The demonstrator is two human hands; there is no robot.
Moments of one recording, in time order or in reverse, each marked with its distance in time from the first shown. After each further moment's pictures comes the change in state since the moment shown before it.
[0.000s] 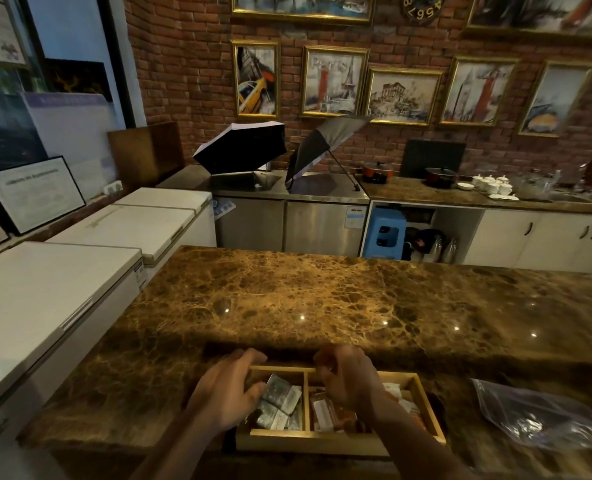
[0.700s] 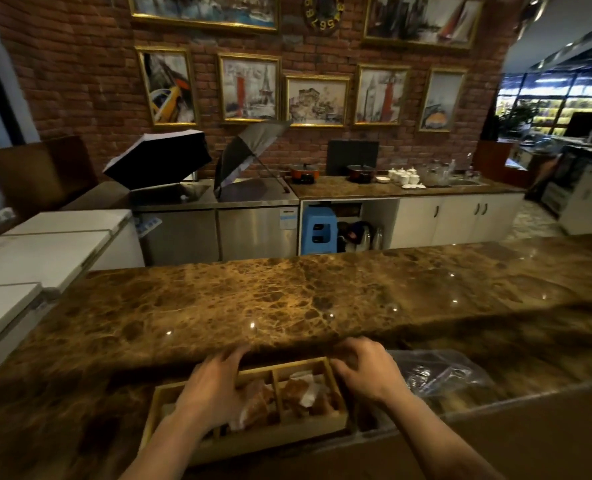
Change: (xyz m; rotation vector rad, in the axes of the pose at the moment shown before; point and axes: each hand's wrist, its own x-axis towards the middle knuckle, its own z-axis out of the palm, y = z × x) left_hand 0.027 0.124 0.041 0.098 -0.179 0.085; right_hand -0.074 0.124 -0.112 -0.051 0.120 0.204
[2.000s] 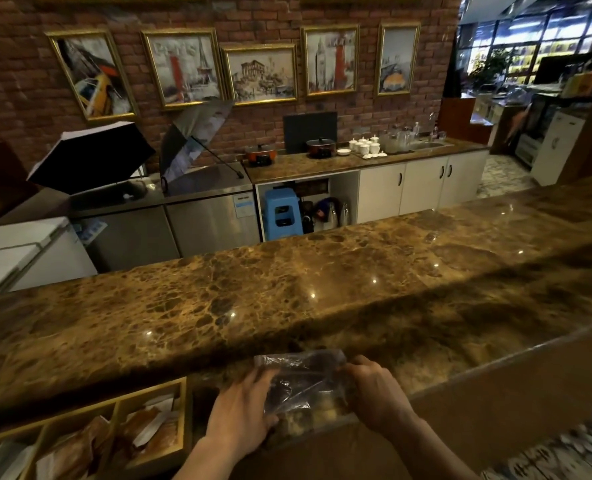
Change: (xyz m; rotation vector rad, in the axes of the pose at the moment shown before) left_hand 0.070 0.248 0.167 0.207 -0.103 0.171; right_hand -0.012 0.263 -0.085 -0.170 -0.046 0.024
